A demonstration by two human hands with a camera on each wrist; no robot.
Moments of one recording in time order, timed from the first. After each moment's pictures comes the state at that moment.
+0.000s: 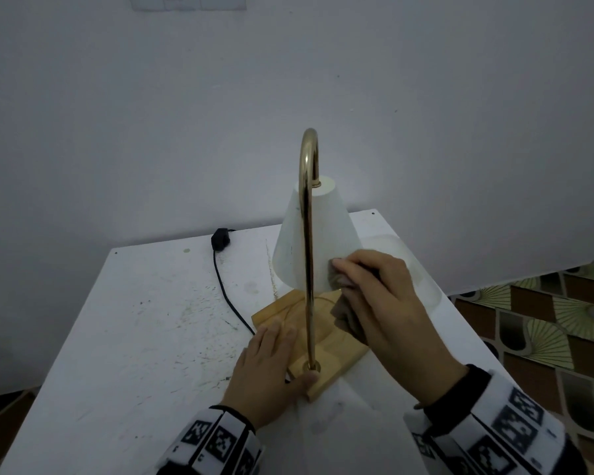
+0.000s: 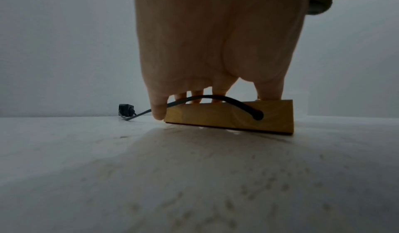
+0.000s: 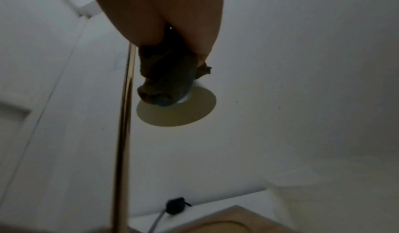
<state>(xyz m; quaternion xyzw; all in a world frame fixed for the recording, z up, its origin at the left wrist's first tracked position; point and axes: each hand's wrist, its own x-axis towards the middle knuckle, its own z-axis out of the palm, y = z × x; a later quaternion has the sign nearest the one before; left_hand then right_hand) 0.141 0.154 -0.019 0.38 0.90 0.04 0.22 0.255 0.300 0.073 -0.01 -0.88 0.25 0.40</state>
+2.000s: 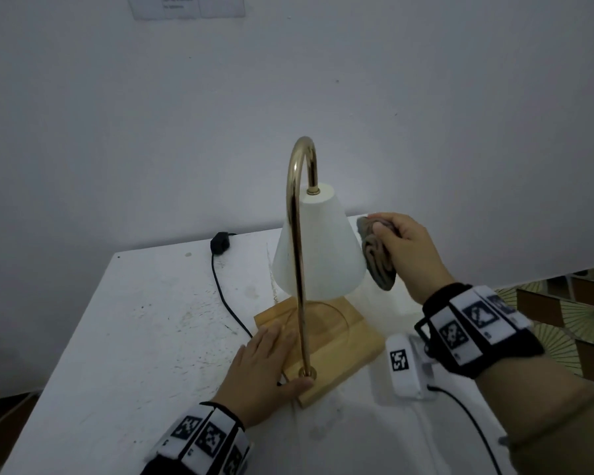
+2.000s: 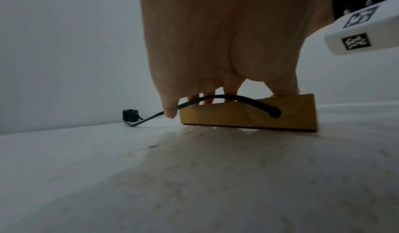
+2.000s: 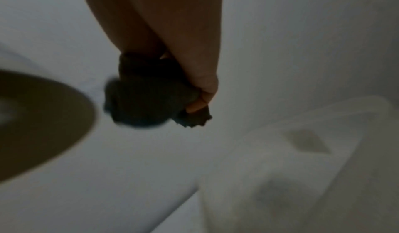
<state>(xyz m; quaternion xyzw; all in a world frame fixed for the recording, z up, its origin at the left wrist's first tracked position) 0.130 0.150 -0.019 0.43 0.88 0.07 0.19 0.206 0.381 0.094 -0.22 -0.75 0.53 0.33</state>
